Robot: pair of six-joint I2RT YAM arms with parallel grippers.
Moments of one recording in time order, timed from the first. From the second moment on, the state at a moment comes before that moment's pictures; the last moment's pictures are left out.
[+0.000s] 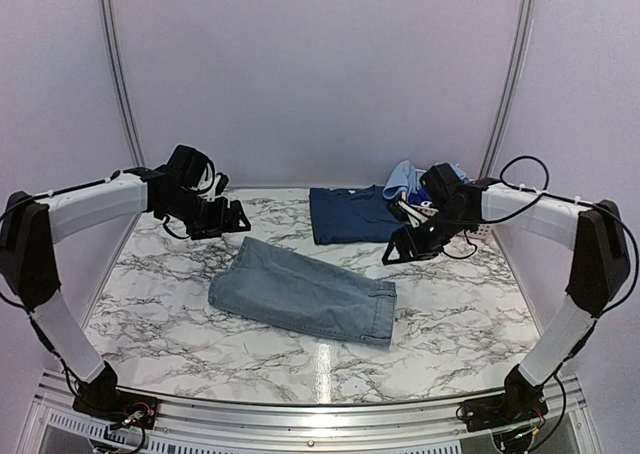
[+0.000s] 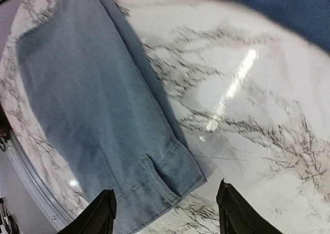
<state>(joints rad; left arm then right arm) -0.42 1.69 1.32 -0.56 0.24 -0.39 0.43 1.66 1.24 -0.74 -0.41 0.06</state>
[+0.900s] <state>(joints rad) -0.69 1.70 0.69 0.32 0.46 -1.08 0.70 1.71 0.68 0.21 -0.79 0.76</state>
